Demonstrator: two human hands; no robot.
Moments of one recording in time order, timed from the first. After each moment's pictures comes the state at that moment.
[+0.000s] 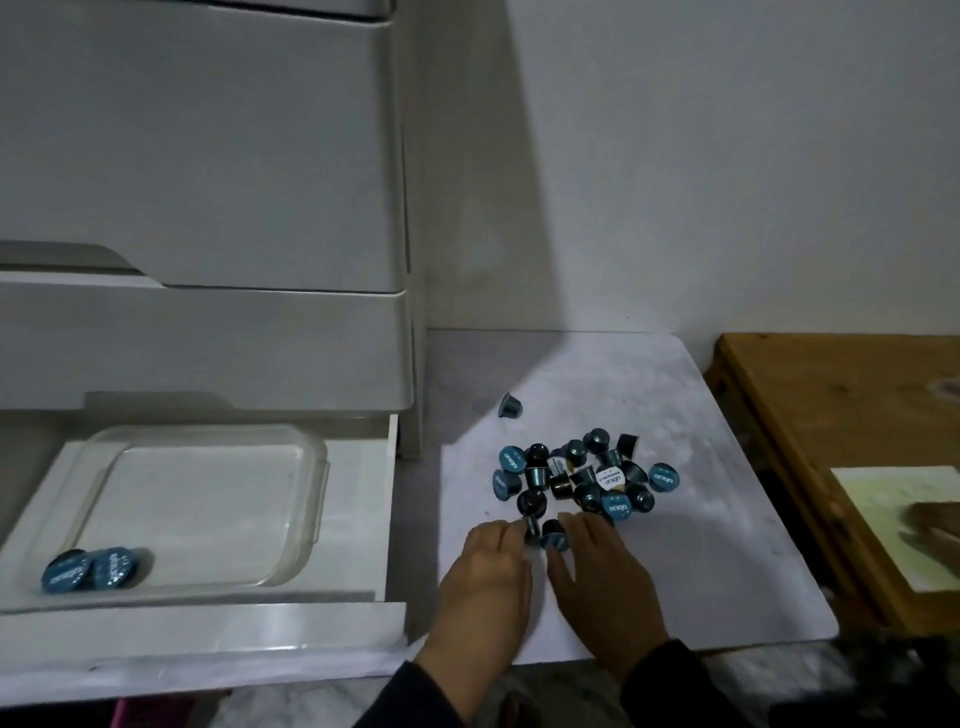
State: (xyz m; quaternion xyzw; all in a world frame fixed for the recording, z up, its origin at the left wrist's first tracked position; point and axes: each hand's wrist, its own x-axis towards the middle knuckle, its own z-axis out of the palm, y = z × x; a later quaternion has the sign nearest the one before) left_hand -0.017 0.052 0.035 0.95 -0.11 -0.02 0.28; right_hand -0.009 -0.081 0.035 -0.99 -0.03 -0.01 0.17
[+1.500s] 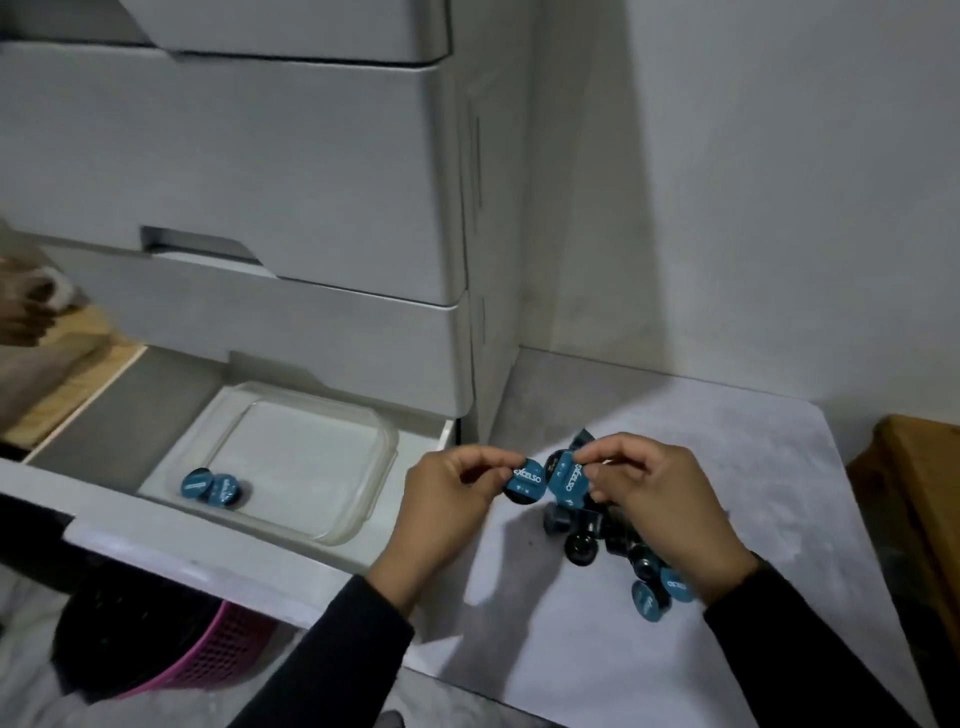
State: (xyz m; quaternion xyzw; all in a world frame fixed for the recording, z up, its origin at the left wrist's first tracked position) left_hand 0.033 0.082 0.109 0.79 0.16 0.08 0.58; right_hand 0.088 -0.097 0.140 -0.79 -0.11 0.14 0.59
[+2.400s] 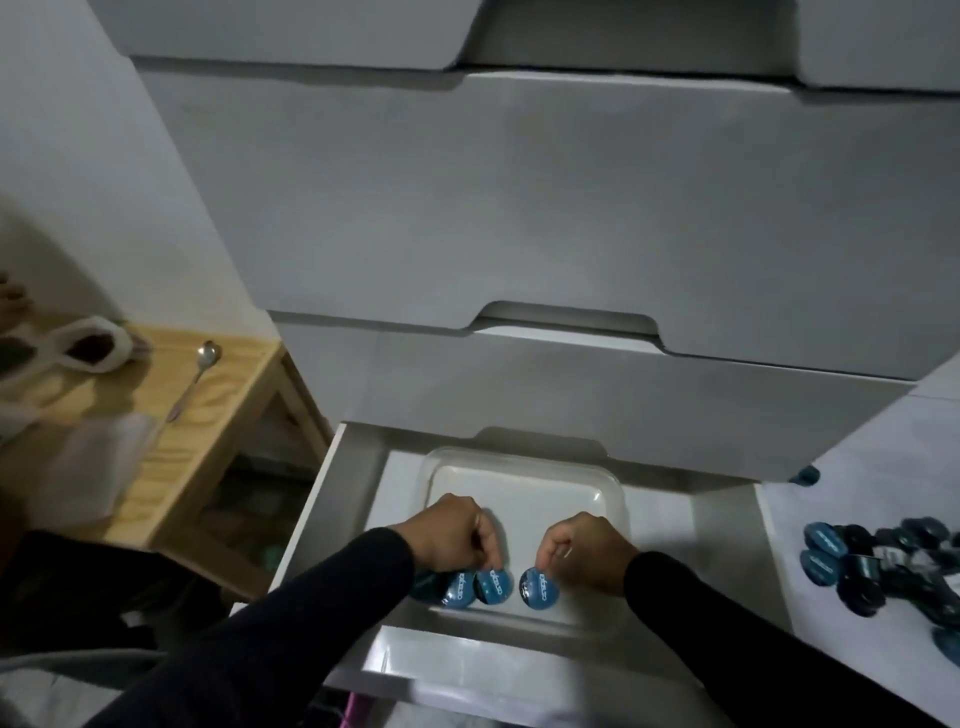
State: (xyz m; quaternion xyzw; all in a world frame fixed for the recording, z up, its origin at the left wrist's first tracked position) left_hand 0.053 0.443 0.041 0.90 -0.07 -0.30 0.31; right_hand 0.081 0.249 0.030 -0.89 -0.17 0.33 0.28
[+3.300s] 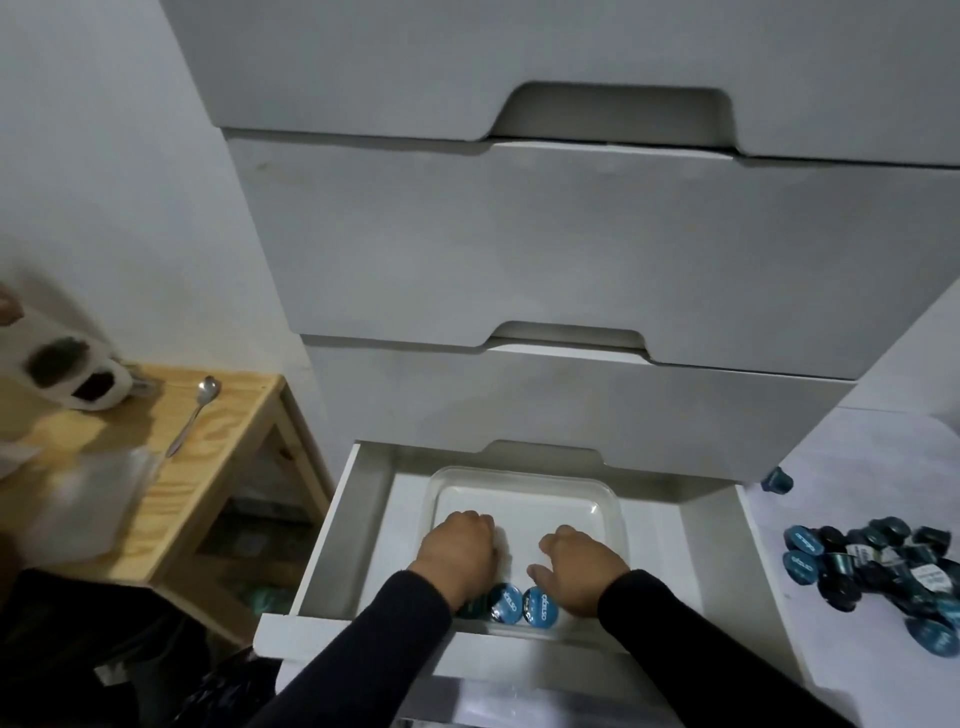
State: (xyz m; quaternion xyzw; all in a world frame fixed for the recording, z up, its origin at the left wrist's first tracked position) left_hand 0.033 0.424 0.059 0.97 -0.03 -0.22 0.08; right_hand 0.050 0.273 0.048 -0.94 -0.16 0.29 0.10
